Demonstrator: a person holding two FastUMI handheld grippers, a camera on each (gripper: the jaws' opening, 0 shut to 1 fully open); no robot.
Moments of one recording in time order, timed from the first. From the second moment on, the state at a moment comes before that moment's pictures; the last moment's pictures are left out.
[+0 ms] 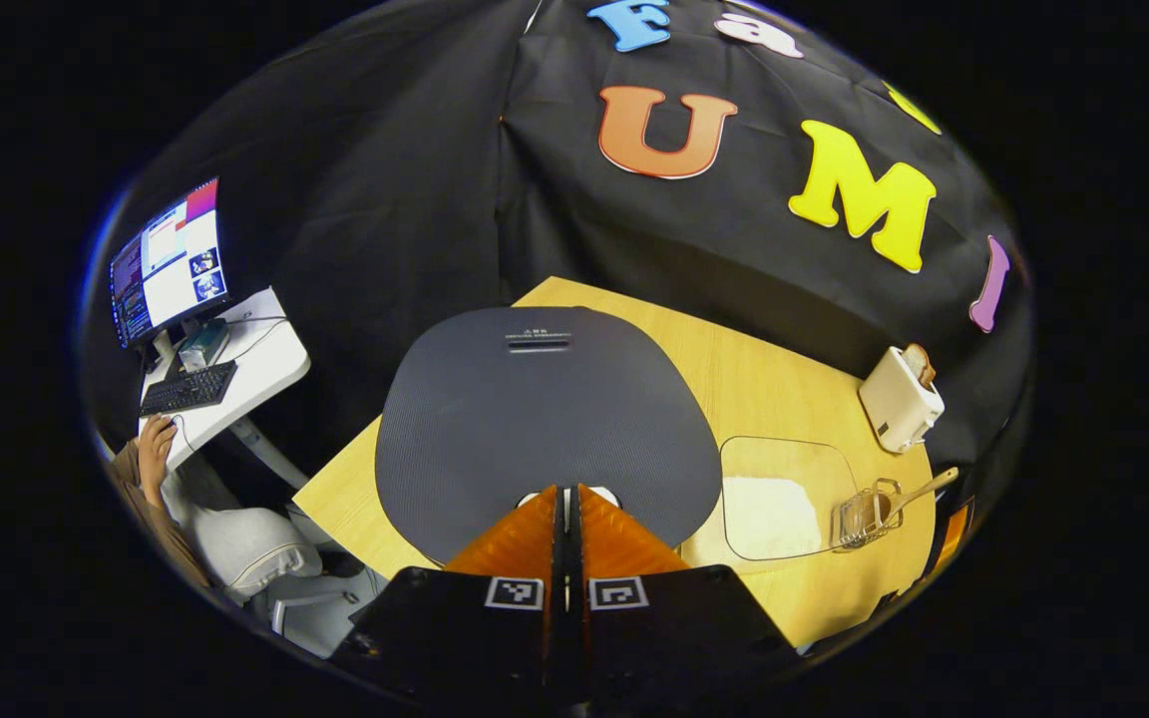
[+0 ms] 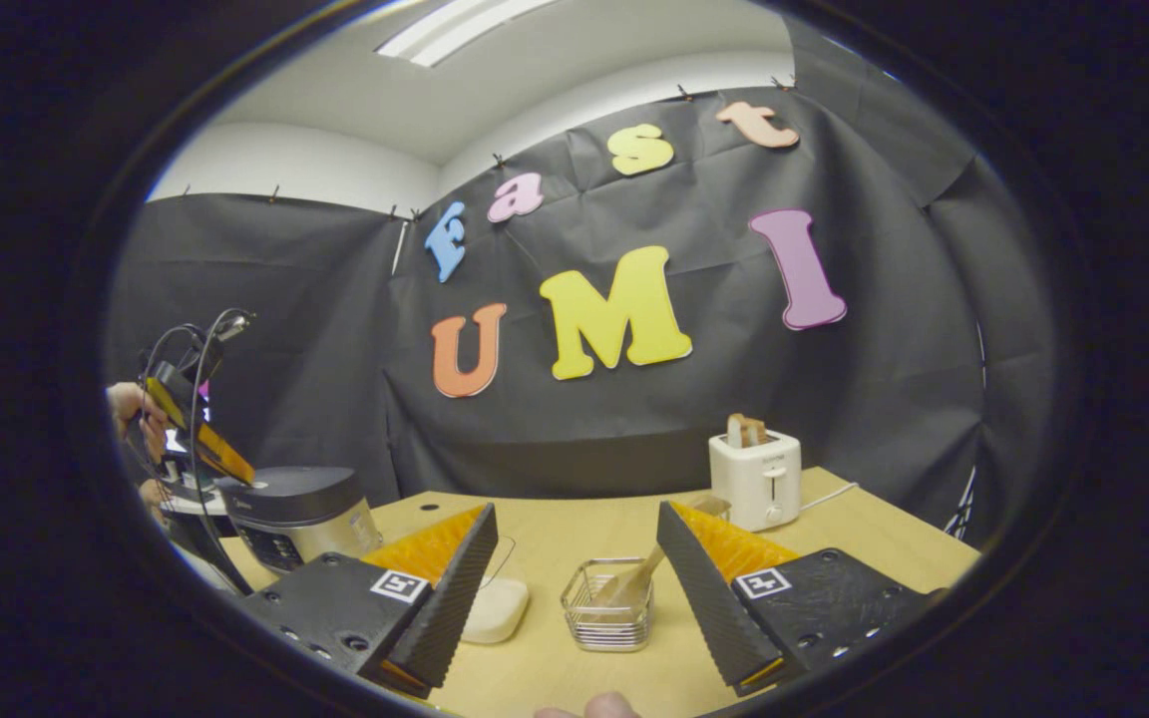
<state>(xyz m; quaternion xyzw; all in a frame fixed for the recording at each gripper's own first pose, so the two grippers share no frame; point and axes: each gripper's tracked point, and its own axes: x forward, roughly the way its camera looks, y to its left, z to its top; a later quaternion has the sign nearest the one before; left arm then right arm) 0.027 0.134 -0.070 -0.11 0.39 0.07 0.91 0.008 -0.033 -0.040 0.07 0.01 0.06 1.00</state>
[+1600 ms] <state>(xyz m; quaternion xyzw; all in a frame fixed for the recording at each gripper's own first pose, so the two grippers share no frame) 0.035 0.118 0.061 0.02 0.01 0.10 1.00 0.007 -0.084 -0.088 0.04 0.08 0.00 1.00</state>
